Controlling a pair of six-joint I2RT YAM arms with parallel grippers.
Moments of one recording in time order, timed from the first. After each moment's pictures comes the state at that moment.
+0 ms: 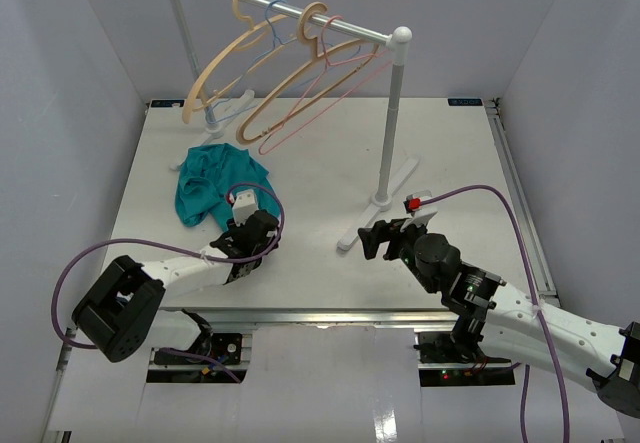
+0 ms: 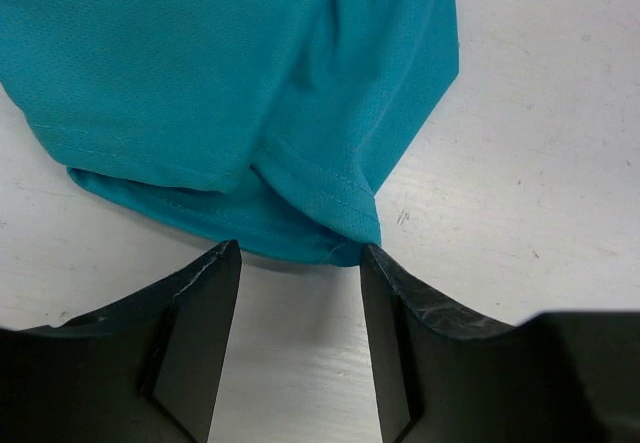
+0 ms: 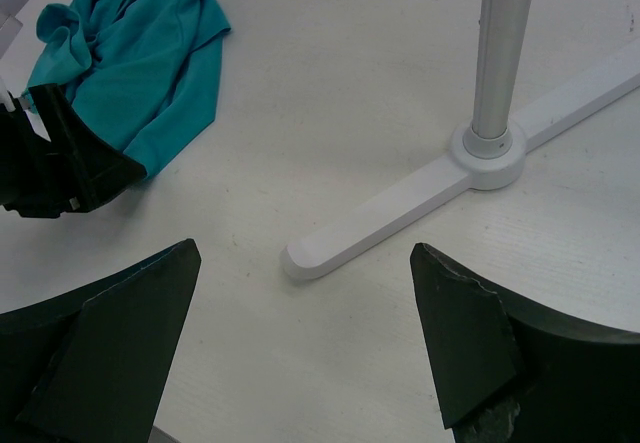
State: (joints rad) left arm -0.68 1.31 0.49 0.00 -0.59 -0.71; right arm 1.03 0.71 0.45 0.03 0.50 0.36
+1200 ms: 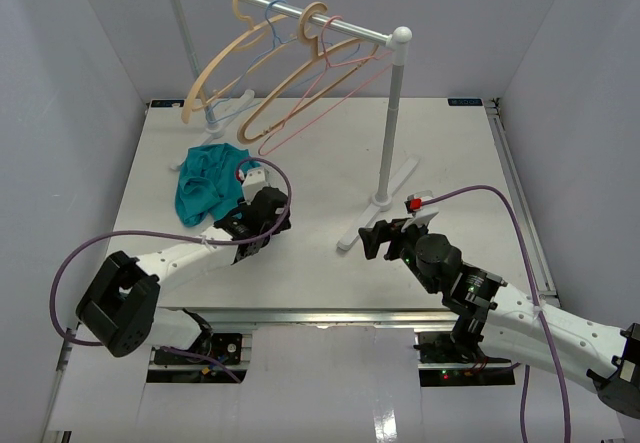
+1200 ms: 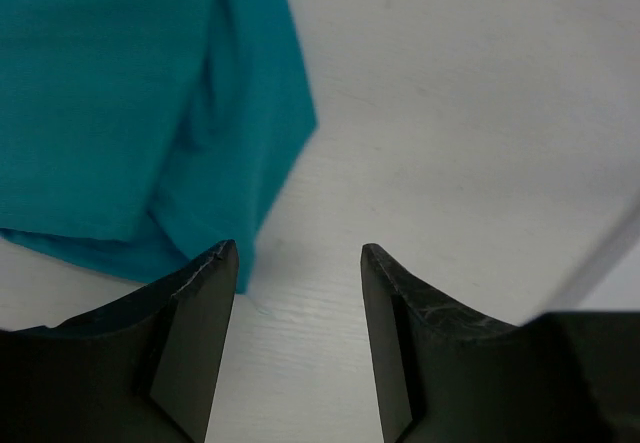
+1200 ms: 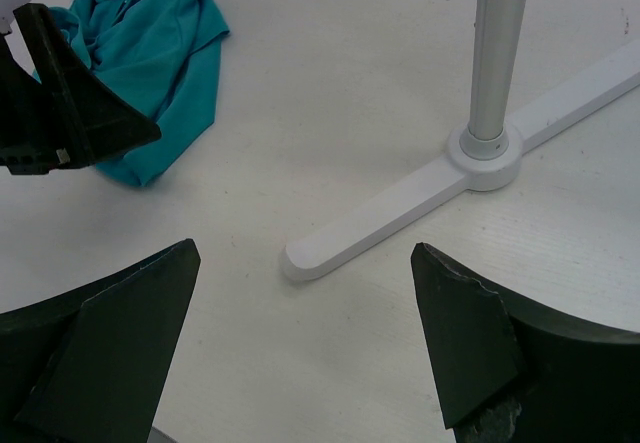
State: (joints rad) left arm -0.72 1.33 0.73 -0.15 -0.49 -0.72; right arm 1.03 0.70 0.45 0.02 0.51 0.36
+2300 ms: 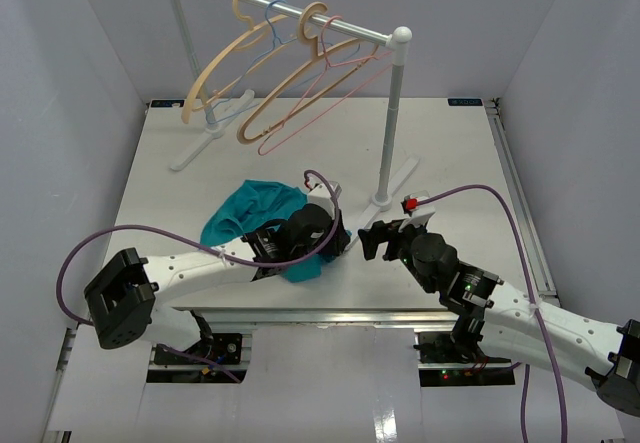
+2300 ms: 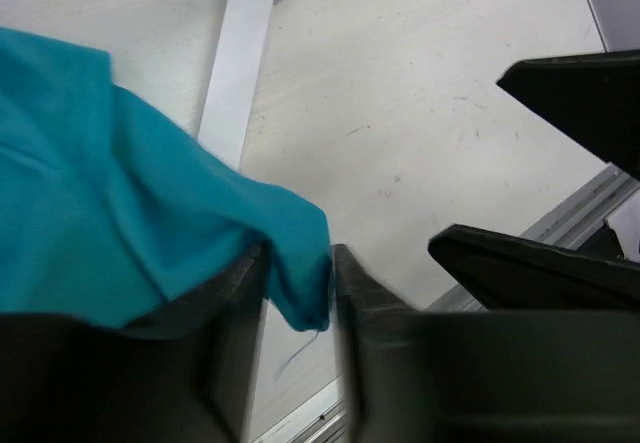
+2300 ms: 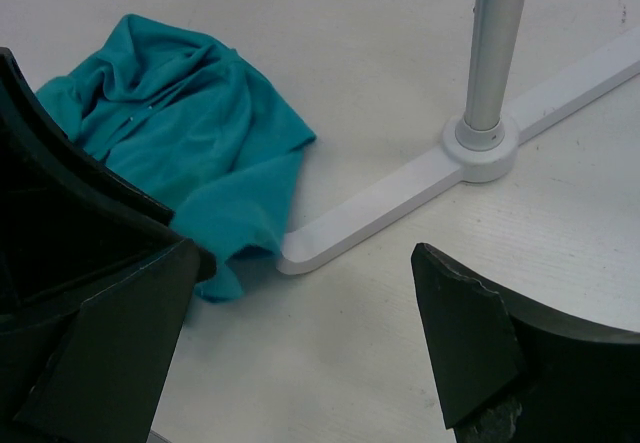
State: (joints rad) left arm -1.03 1.37 0.85 -0.02 -0.22 -0.62; right arm 1.03 0.73 0.45 0.02 0.51 0.35
